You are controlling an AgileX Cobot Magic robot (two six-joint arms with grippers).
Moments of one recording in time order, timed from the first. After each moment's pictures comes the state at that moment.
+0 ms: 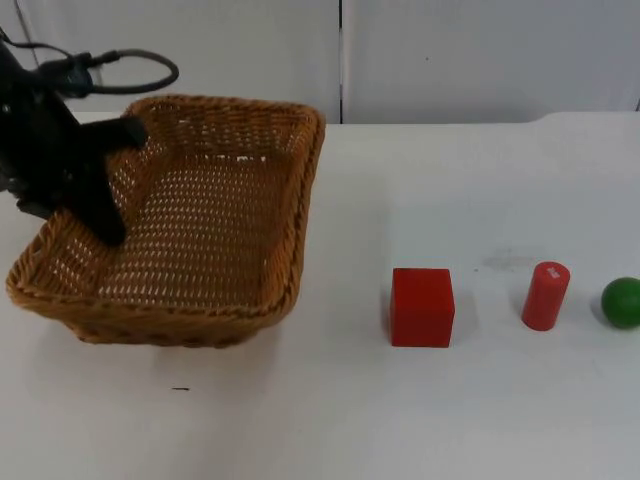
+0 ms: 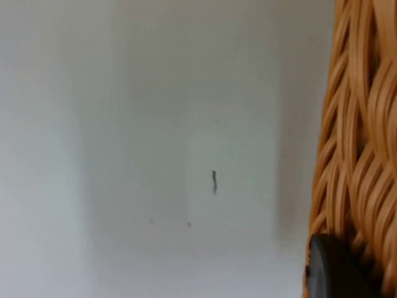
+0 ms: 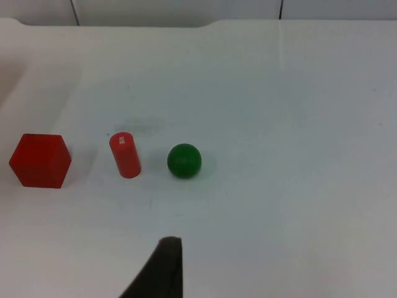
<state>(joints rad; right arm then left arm) 0.08 0.00 -0.52 -0.02 1.08 0.01 0.01 2.04 -1.40 -0.45 1.06 0.29</state>
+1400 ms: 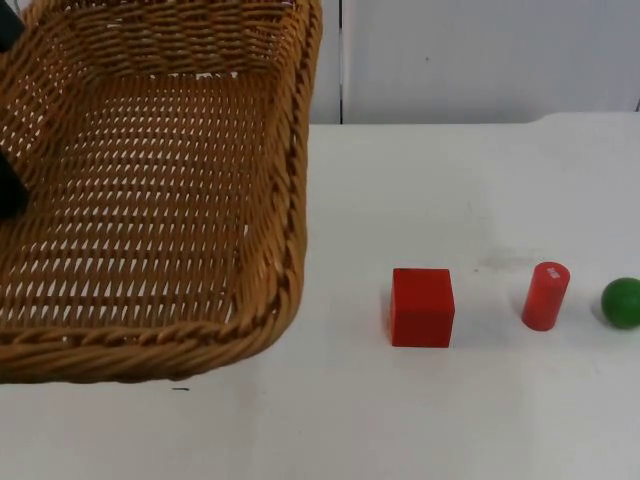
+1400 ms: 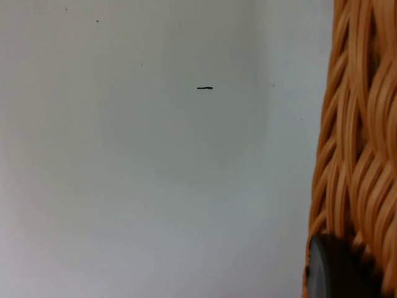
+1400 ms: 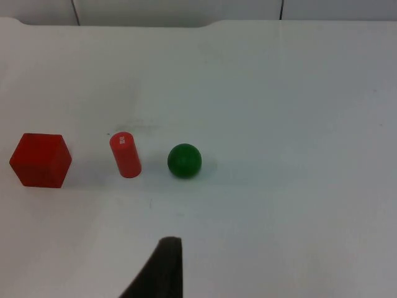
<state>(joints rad) 0.08 0.00 -0.52 -0.02 1.08 0.00 0.01 1.40 -1.03 -0.46 1.20 0.18</state>
